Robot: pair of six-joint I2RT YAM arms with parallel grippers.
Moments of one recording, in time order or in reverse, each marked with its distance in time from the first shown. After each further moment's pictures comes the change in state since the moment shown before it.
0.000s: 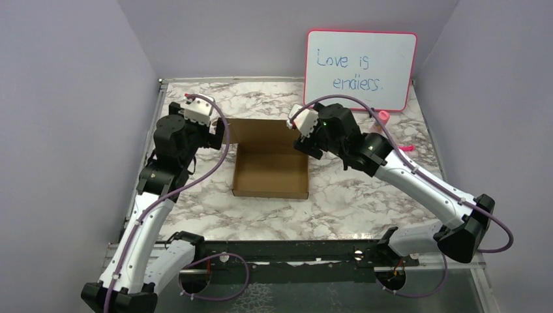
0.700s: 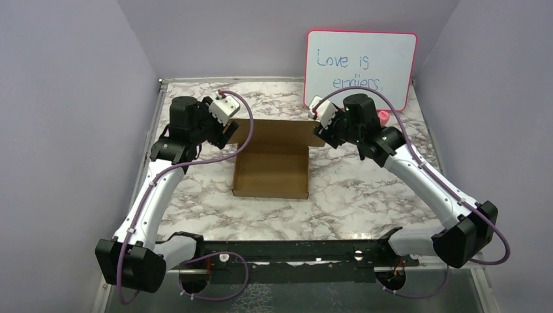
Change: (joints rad) left arm 0.057 0.278 0.114 -0.071 0.373 0.320; right arm -0.265 -0.049 -0.106 0.038 -0.324 -0.051
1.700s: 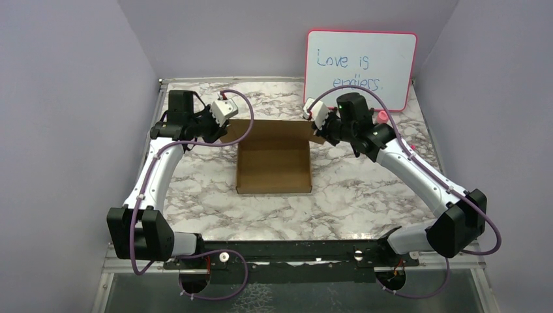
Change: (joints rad) left arm 0.135 0.214 0.105 -0.189 0.290 0.239; right arm -0.020 0.091 0.000 0.030 -0.106 -0.011
